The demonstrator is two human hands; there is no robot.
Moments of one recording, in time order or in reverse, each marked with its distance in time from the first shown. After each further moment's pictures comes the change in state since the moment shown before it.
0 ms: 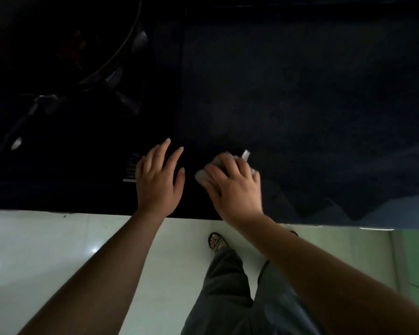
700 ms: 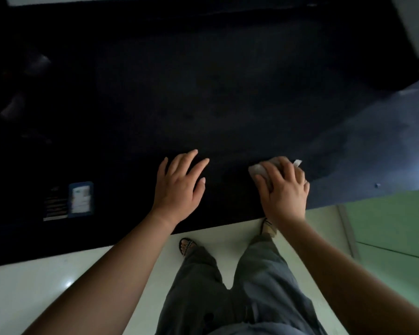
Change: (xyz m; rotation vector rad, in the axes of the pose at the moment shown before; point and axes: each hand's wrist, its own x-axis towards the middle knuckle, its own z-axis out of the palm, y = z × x) left_hand 0.038 0.159 0.016 -0.129 -0.237 0.336; right_hand -0.069 0.176 -0.079 -0.095 0.115 0.531
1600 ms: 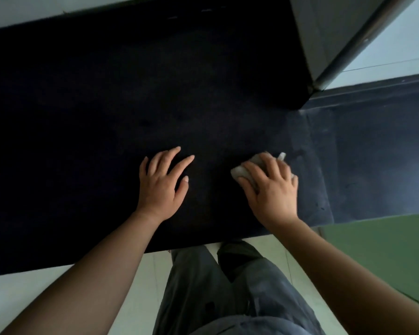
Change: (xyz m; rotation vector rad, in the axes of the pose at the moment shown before) left_hand 0.141 0.214 0.070 0.084 0.024 -0.056; right_hand 0.114 0.244 -0.077 0.087 -0.046 -0.182
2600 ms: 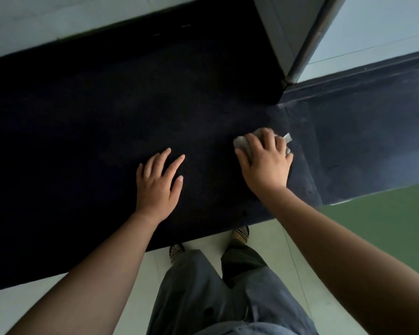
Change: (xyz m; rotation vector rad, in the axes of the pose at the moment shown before) left_hand -0.006 0.004 0.001 0.000 -0.032 -0.016; right_hand 0.027 0.004 -0.001 -0.030 0.070 0.207
